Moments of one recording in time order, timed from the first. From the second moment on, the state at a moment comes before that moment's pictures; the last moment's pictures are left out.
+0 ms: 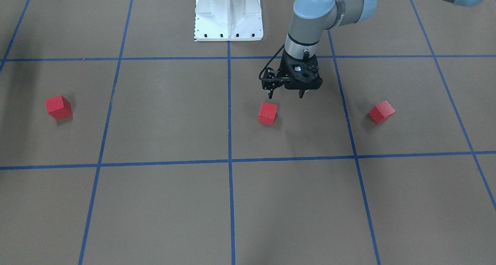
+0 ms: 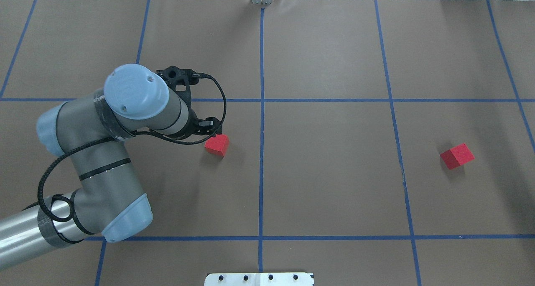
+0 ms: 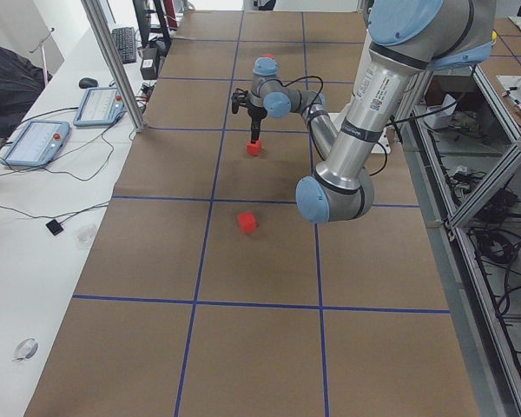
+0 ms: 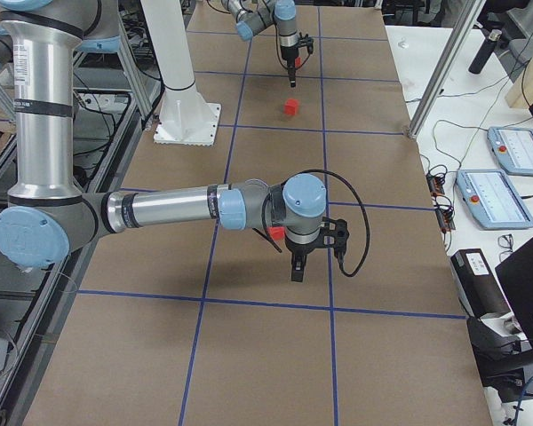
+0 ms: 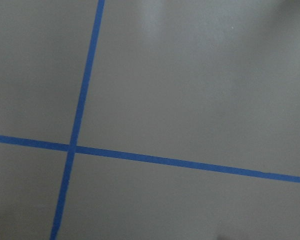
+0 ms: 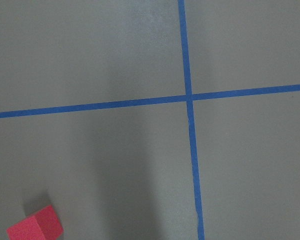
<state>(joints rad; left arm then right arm) -0.55 -2.12 -1.85 -1.58 -1.81 -1.15 1.55 -1.63 1.79 -1.62 2.40 0.18</state>
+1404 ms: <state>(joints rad) -0.50 -2.16 -1.61 -1.85 -1.76 -0.98 1.54 -1.63 1.78 -1.62 2.40 0.19</state>
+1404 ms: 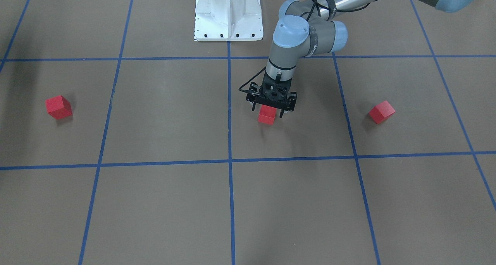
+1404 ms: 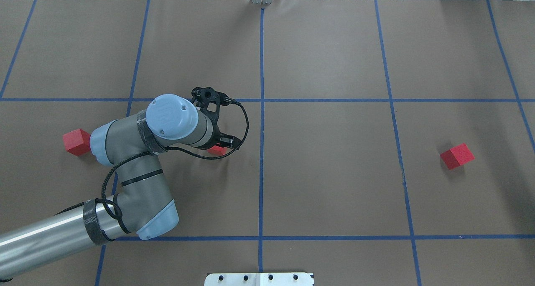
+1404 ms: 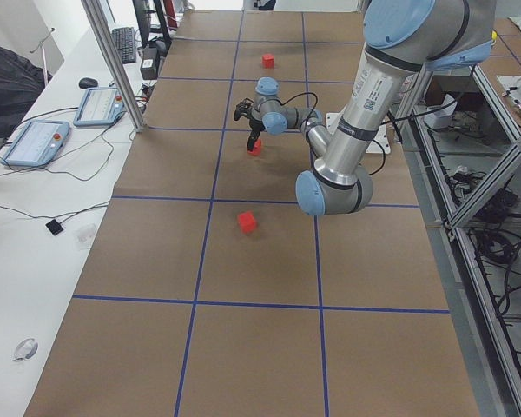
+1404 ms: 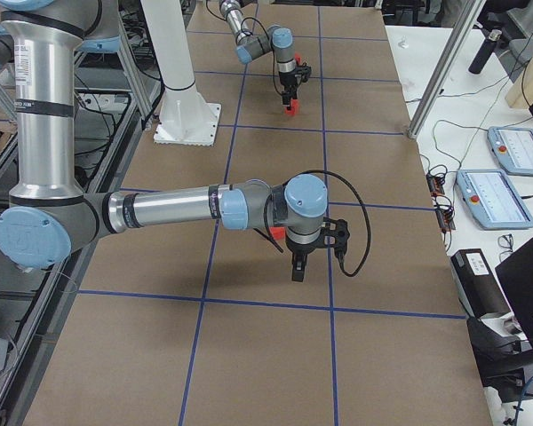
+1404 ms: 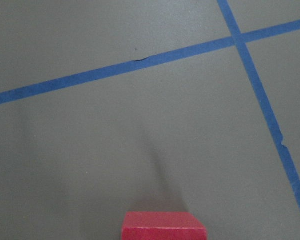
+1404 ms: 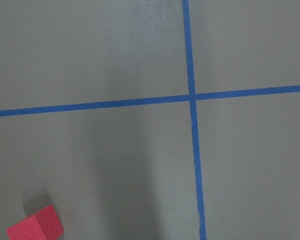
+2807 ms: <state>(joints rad) -0.54 -2.40 -1.56 -1.58 -1.84 -1.05 1.54 -1.63 1.79 -1.62 2.40 0.19</state>
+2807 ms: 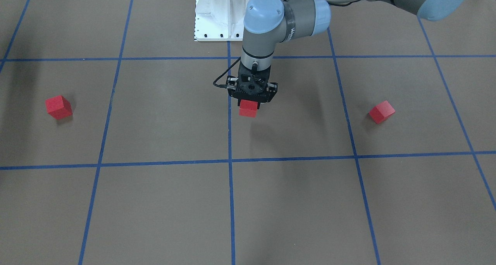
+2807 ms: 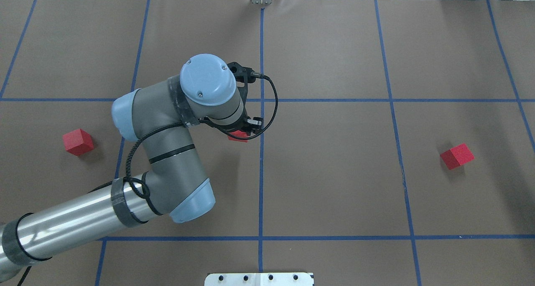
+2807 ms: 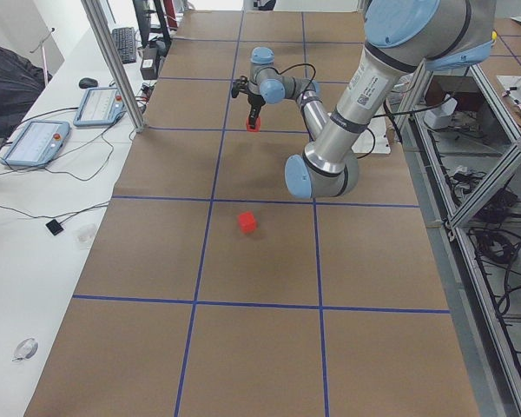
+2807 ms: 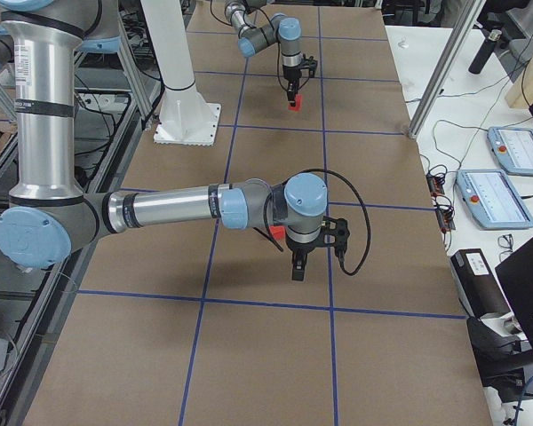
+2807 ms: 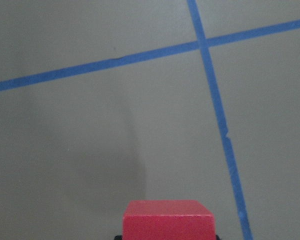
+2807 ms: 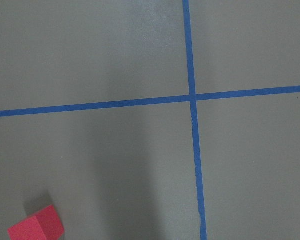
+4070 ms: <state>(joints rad) -0.55 -2.57 -1.19 -1.78 -1.79 -1.09 1.53 -1.63 1.78 -1.62 2.40 0.19</state>
